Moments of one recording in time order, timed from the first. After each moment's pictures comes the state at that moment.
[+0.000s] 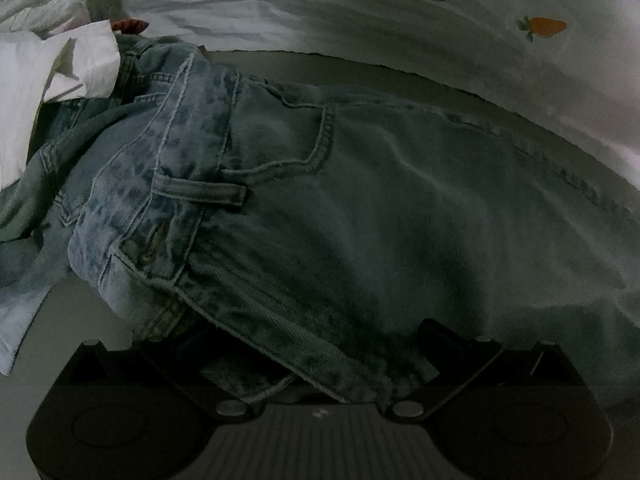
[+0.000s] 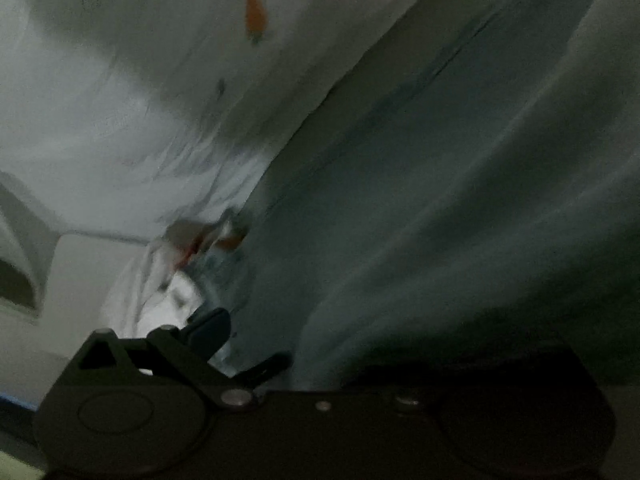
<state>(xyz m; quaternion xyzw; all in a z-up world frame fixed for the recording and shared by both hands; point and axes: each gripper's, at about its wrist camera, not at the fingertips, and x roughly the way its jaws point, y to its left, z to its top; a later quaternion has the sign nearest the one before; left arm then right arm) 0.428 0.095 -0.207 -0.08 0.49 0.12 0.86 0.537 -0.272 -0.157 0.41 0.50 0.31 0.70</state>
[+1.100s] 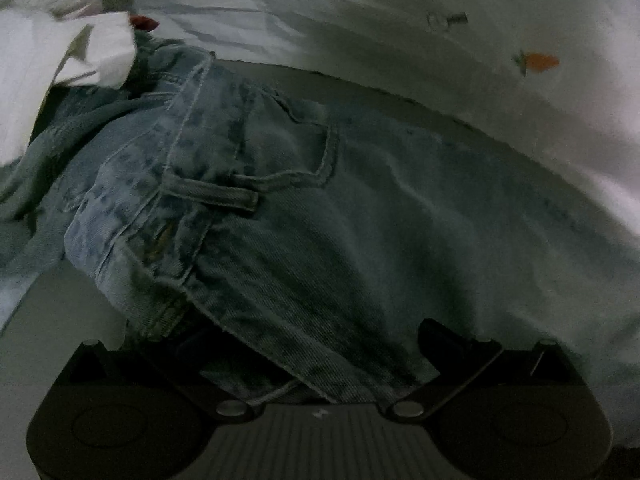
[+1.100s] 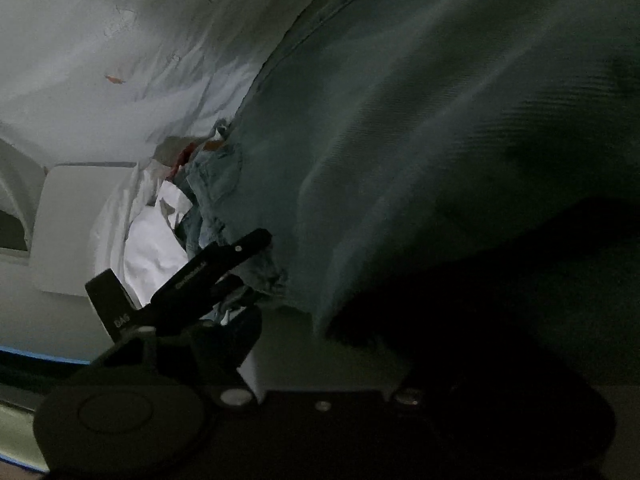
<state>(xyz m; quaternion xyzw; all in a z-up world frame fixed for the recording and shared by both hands) 0.410 0.106 -0.208 -0.13 0.45 0.10 0.88 0.475 -0.255 -0.174 0.37 0.56 0.32 0.67</state>
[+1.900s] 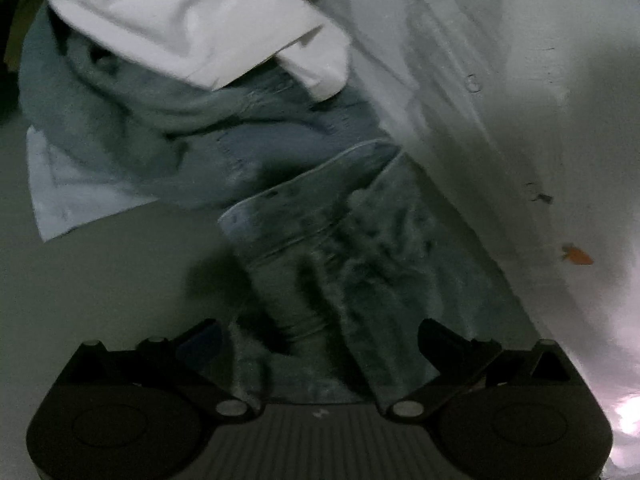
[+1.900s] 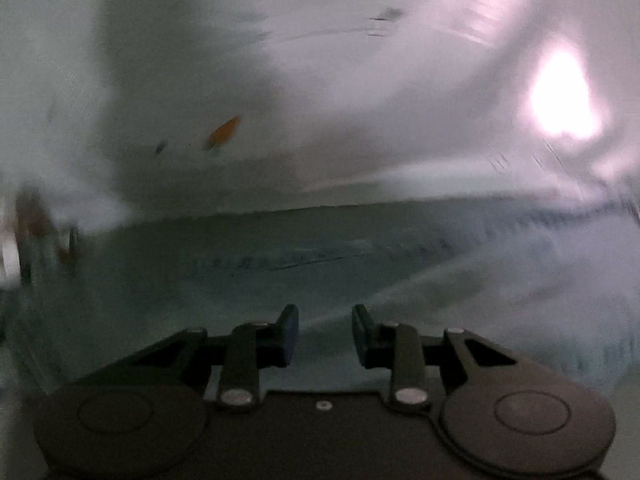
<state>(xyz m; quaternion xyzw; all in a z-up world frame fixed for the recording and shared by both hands) 0.339 0.196 -0.189 -0.36 0.35 0.20 0.84 0.473 -0.285 -0.078 0.02 0.32 0.08 0.94</state>
